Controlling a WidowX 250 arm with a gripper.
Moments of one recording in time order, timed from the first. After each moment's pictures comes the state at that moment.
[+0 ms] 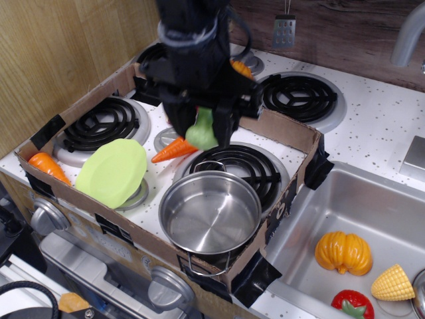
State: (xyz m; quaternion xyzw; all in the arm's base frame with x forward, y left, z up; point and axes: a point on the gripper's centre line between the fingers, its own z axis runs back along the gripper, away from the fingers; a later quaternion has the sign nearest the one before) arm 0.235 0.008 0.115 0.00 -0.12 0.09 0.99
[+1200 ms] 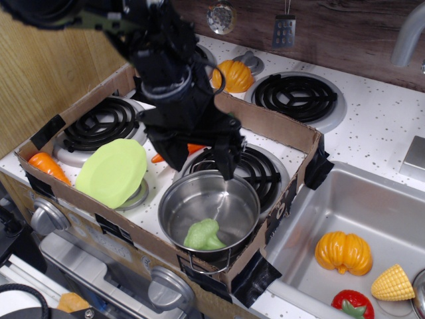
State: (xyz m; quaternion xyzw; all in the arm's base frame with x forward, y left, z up) arm 0.238 0.016 0.074 -0.07 -0.12 0.09 0.99
